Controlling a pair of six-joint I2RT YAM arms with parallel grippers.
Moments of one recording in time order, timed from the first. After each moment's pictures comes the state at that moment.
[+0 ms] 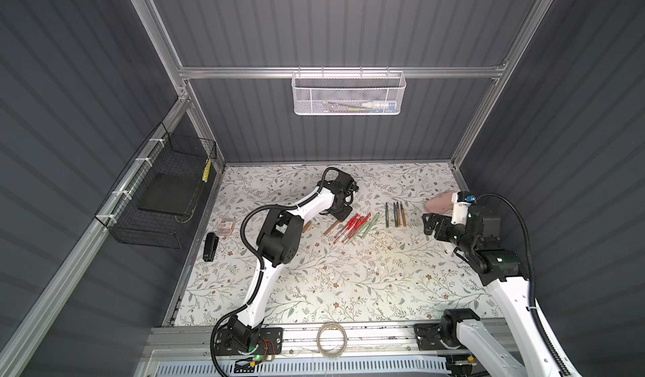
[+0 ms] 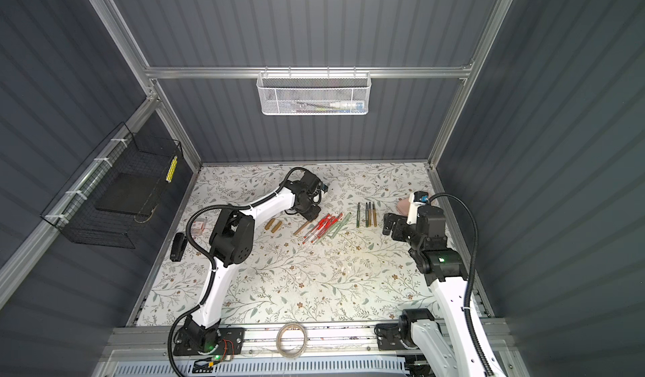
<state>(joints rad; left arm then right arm) -0.64 2.34 1.95 -0.81 0.02 0.16 0.04 0.79 0.81 -0.59 -0.06 0.23</state>
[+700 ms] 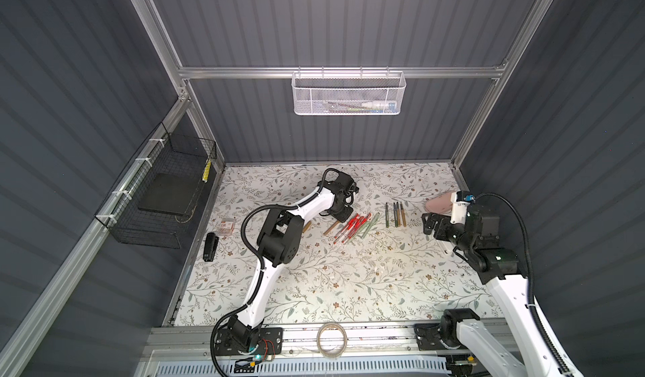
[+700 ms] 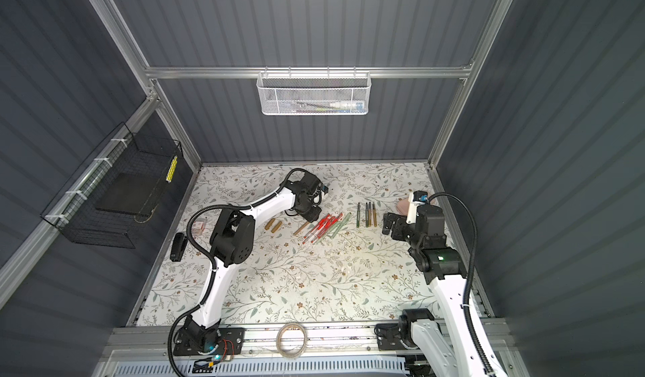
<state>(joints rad) -0.64 2.35 1.95 -0.82 0.07 0.14 0.04 0.81 0.81 -0.58 -0.06 0.23</state>
